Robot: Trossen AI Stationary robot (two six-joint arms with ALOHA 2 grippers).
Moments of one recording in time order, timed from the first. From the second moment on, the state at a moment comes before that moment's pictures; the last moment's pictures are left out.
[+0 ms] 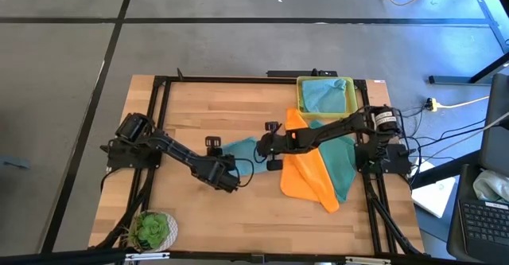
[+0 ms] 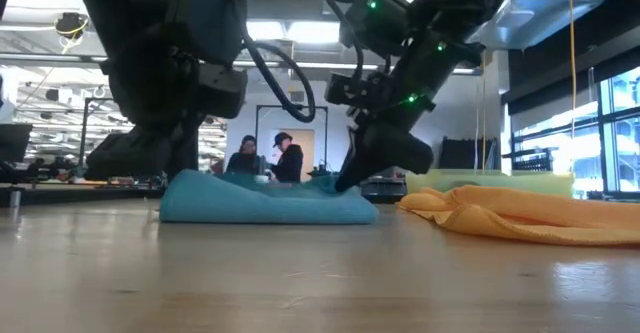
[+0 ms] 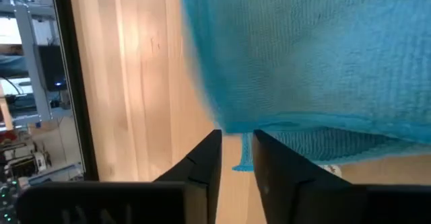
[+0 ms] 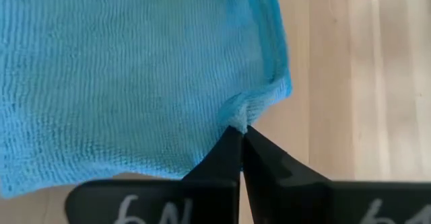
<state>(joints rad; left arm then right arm) -0.36 1.86 1.10 -0.98 -0.71 -0.44 0.03 1.88 1.06 -0.12 0.30 -0.25</state>
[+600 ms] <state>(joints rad) -0.46 1.85 1.10 -1.22 -0.77 -0.74 -0.09 1.88 1.06 0.02 0.21 -0.27</state>
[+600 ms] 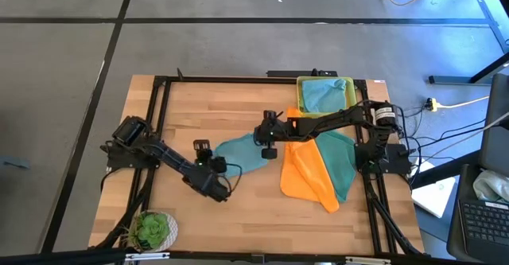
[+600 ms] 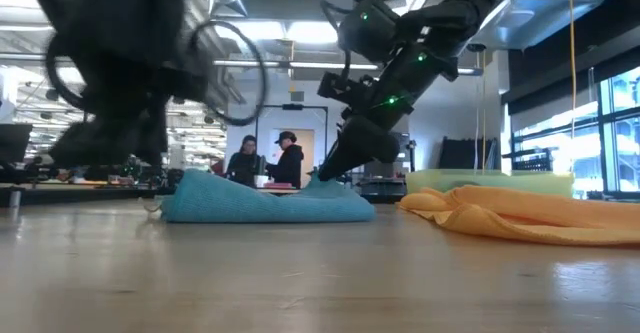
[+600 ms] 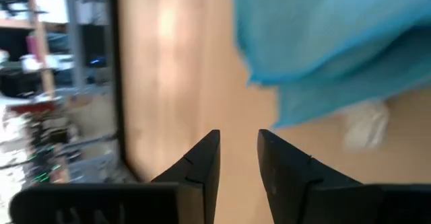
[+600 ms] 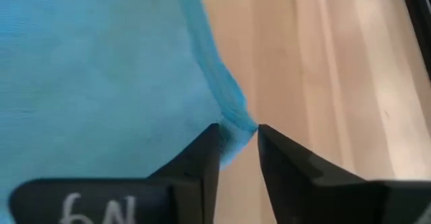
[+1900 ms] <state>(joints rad) -0.87 1.73 0.92 -0.96 -0.91 -1.31 0.10 2.26 1.60 -0.05 0.08 0.26</state>
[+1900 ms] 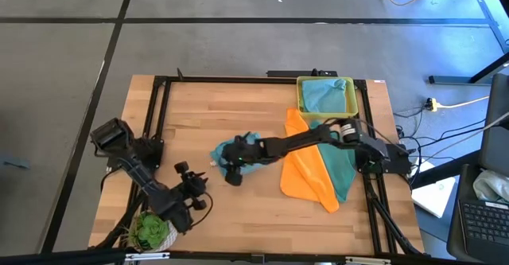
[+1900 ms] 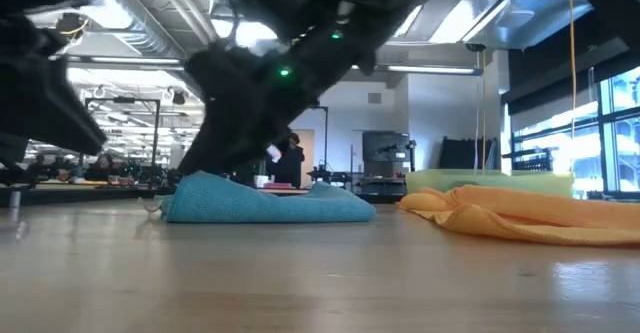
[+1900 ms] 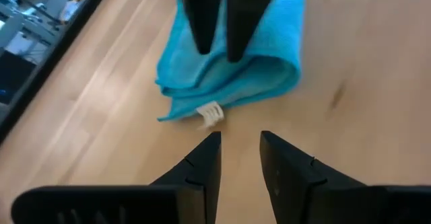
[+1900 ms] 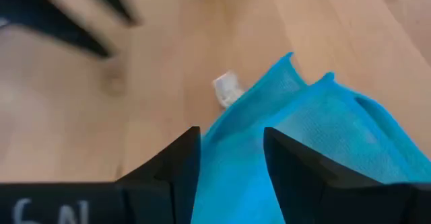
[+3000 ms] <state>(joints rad) -1.01 1.73 0.92 -0.88 -0.99 -1.51 0.12 2.36 1.85 -0.35 0.08 0.17</state>
